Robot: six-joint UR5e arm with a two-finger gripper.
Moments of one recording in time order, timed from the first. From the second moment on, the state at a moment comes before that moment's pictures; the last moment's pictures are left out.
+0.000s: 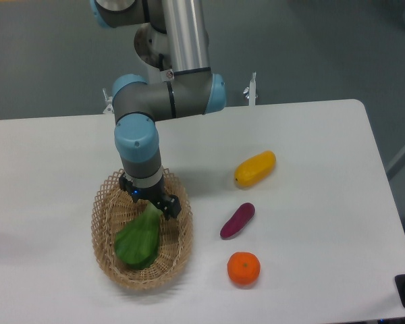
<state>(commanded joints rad) 2.16 -1.96 -1.89 -0.80 1.57 0.71</state>
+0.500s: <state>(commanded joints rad) 2.16 -1.96 -1.88 -0.80 1.59 0.73</state>
